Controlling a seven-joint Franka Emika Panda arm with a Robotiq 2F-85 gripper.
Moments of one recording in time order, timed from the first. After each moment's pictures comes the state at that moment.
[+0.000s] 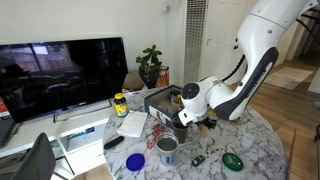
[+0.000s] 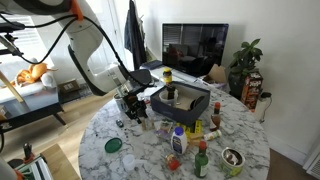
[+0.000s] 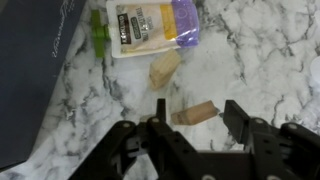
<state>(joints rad) 0.16 0.52 0.14 -2.16 -0.93 2.33 -0.76</state>
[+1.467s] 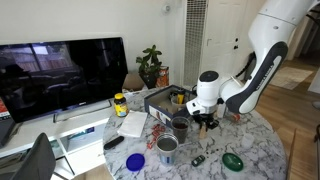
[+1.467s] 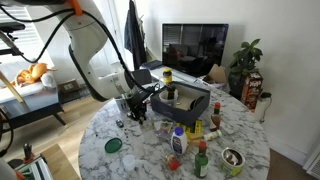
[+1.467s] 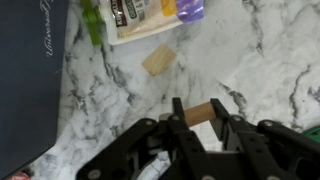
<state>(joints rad) -0.01 0.45 0.16 -2.32 -0.86 2.72 -0.81</state>
